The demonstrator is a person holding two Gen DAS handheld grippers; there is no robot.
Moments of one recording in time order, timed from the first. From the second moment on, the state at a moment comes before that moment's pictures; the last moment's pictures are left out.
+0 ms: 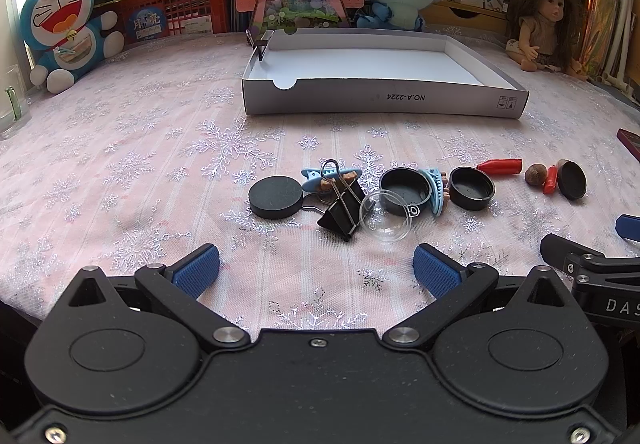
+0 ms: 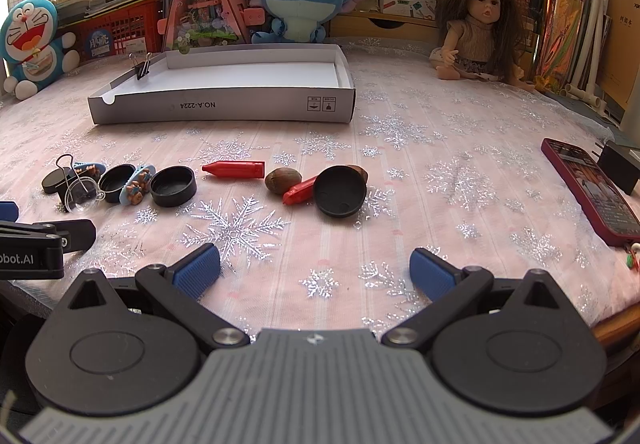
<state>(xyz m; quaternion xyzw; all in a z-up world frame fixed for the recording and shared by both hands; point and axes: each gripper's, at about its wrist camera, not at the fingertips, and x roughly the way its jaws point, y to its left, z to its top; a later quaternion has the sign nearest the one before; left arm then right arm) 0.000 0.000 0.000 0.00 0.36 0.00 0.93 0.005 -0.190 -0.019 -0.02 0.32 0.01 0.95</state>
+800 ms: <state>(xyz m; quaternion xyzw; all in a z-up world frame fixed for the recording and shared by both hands) -0.004 0.009 -0.002 0.01 0.34 -0.01 0.94 0.000 -0.191 -0.021 -0.02 0.30 0.00 0.95</state>
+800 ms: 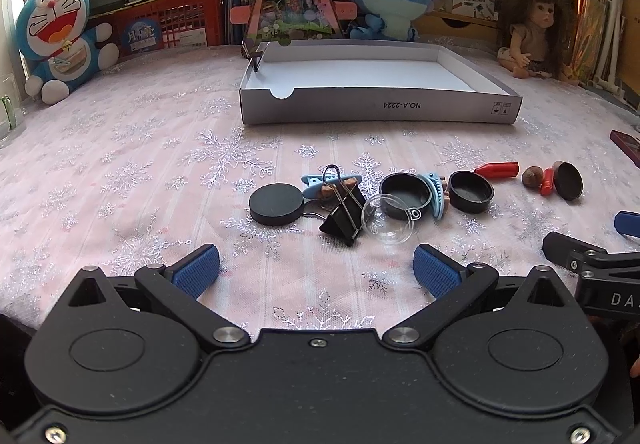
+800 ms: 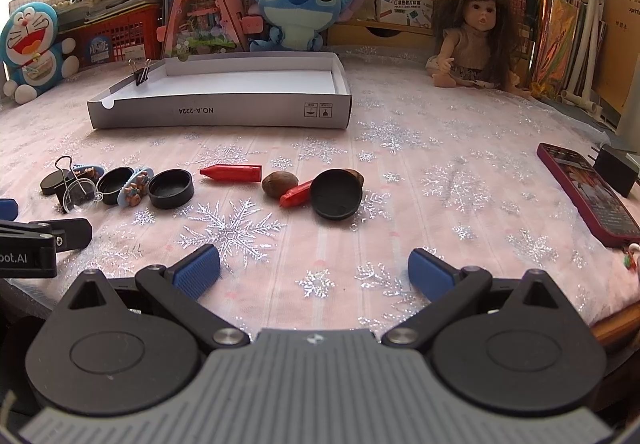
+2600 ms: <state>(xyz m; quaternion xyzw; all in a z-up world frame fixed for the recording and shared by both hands) -0.010 -0.017 0.001 0.05 0.28 -0.09 0.96 0.016 -0.205 -0.019 -0.08 0.22 0.01 0.97</state>
